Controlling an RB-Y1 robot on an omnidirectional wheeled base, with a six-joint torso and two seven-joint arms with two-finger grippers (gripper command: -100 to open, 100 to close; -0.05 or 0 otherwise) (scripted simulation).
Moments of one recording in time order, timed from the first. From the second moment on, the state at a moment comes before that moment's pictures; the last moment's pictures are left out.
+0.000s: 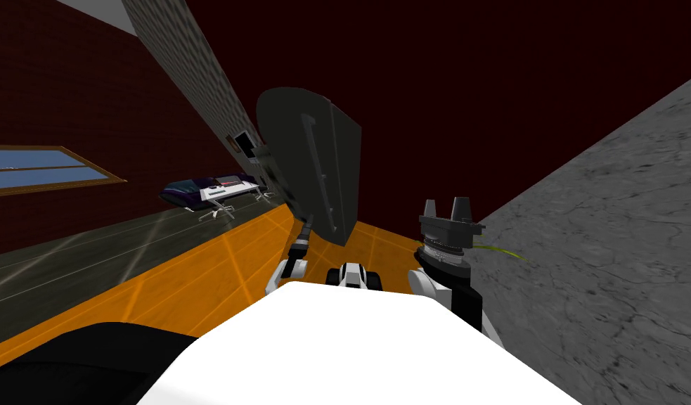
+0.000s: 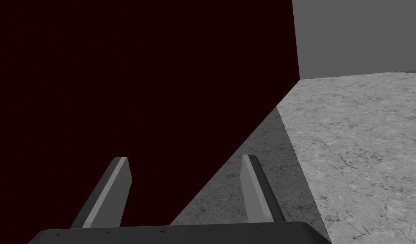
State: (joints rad) left arm 0.37 0.14 0.06 -1.83 -0.14 -0.44 -0.30; right arm 0.54 -0.02 0.02 -2.36 -0.06 -0.65 -0.03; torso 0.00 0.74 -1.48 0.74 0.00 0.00
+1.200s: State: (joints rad) left arm 0.28 0.17 0.05 -1.52 -0.22 -0.44 -0.38; right arm 0.54 -0.02 0.02 -2.36 -0.06 -0.65 -0.03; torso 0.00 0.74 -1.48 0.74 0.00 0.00
